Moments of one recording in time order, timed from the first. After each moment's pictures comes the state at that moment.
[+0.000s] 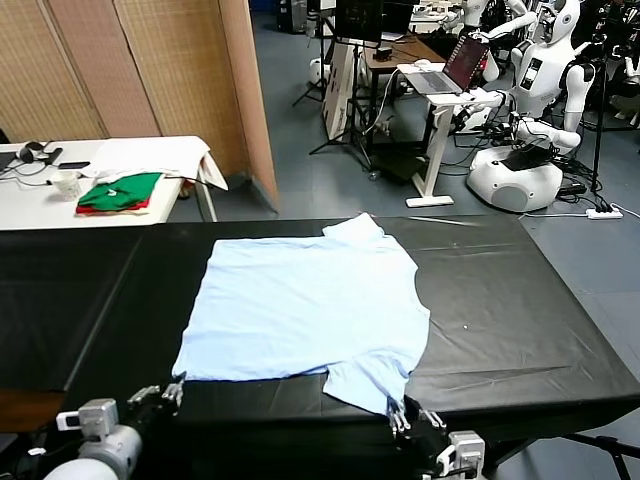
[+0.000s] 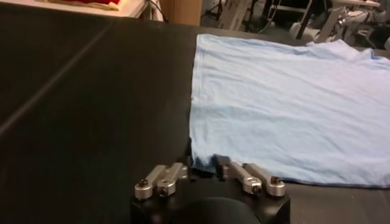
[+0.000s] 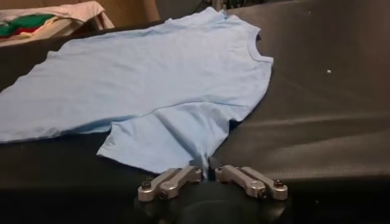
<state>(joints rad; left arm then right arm) 1.76 -0.93 -0.64 -2.19 -0.86 0.42 -0.35 -1.83 1.35 0.42 2.37 0.31 -0.62 0.21</state>
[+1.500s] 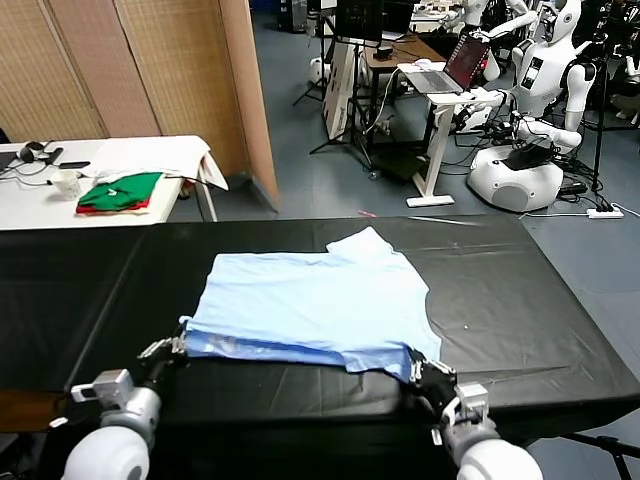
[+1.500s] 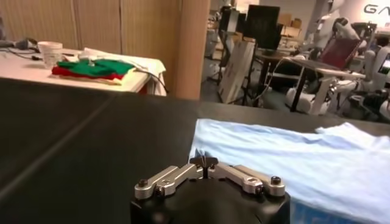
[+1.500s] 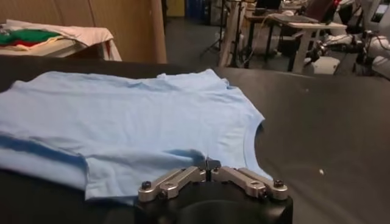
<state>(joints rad) 1.48 -1.04 -0.49 -2.06 -0.67 0.29 -0.34 -1.32 1.14 0.33 2.07 0.37 -0.56 0.16</state>
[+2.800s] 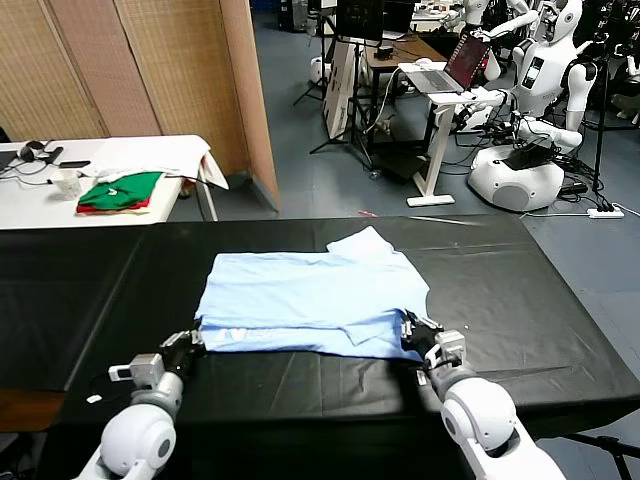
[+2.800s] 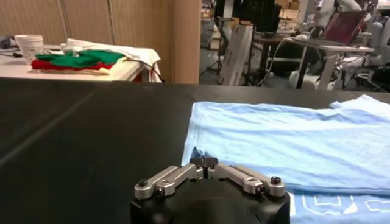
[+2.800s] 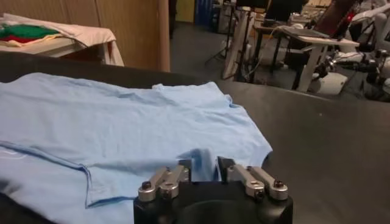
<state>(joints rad) 1.40 -1.04 -0.43 -1.97 -0.61 0.30 -0.35 -1.35 1.11 0.37 2.10 0.37 -0.58 0.13</state>
